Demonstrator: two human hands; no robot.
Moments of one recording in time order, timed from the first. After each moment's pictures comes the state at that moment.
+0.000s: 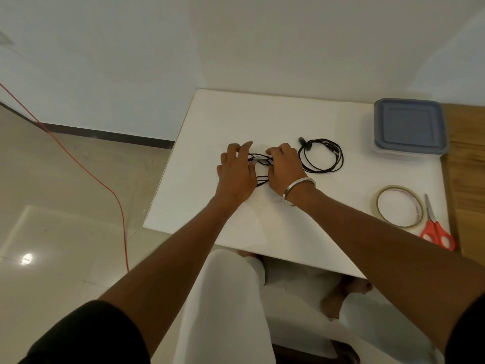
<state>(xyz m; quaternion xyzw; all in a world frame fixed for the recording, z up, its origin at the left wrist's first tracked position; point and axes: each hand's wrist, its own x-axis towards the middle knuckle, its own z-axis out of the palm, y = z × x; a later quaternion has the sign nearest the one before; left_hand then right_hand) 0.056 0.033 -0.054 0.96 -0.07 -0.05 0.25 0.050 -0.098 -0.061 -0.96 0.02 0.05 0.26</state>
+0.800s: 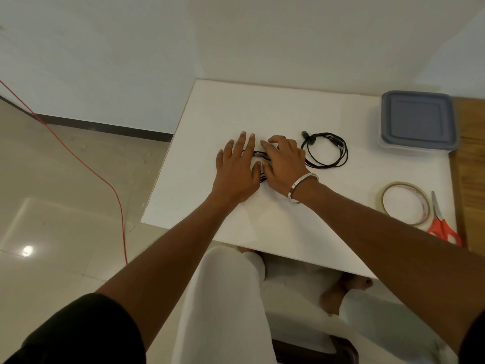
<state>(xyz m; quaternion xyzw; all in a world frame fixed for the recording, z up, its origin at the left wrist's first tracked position) 0.057 0.044 -0.071 0.97 -0.15 -0.07 0.17 0.047 -0.101 -0.067 -0.98 -0.06 0.03 0.20</state>
